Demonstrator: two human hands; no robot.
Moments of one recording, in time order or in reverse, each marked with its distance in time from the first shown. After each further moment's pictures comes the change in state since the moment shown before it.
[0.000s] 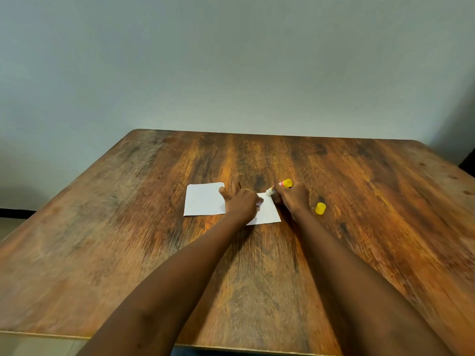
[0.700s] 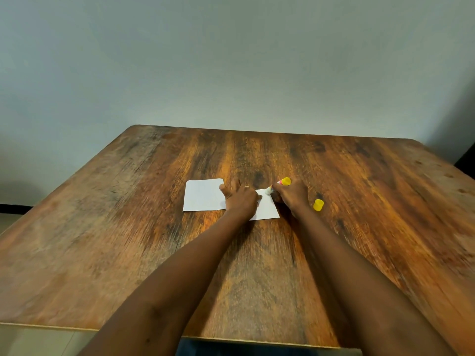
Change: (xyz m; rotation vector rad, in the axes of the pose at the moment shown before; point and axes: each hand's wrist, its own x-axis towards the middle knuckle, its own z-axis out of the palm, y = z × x) left_hand 0.000 0.006 0.002 0.059 -0.039 -0.054; right_hand -0.004 -0.002 -0.005 -0.062 -0.036 -0.021
